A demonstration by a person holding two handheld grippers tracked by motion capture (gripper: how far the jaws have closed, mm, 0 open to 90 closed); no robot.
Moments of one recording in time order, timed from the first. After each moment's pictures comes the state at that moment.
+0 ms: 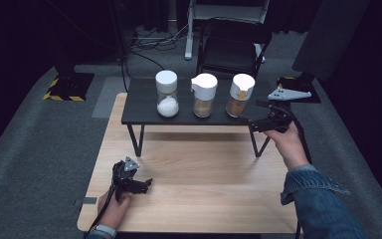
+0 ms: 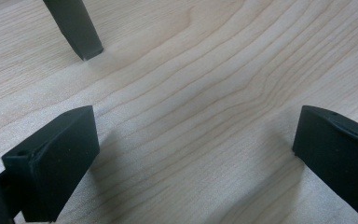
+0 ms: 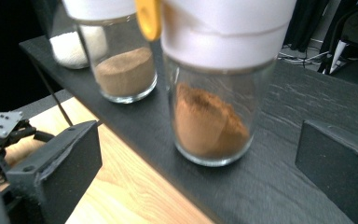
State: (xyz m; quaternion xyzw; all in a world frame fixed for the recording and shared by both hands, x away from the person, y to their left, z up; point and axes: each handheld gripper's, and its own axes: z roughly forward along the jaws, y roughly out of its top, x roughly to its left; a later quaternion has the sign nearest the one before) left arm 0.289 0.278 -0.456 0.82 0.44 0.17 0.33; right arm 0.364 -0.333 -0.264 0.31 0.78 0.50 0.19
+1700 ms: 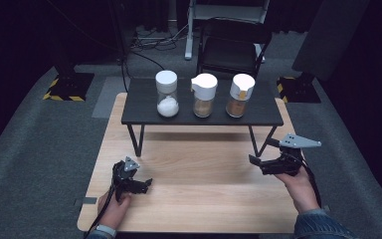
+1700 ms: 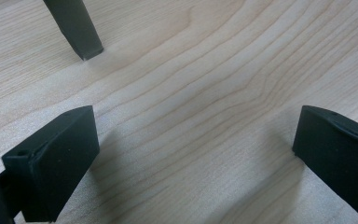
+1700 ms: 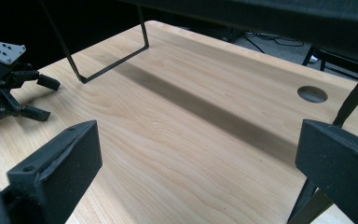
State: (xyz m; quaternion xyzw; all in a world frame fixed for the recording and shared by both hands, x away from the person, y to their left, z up) left arm 0.288 0.278 -0.456 0.82 0.44 0.17 0.33; right arm 0.292 -0.369 -0.351 0.34 0.78 0.50 0.18
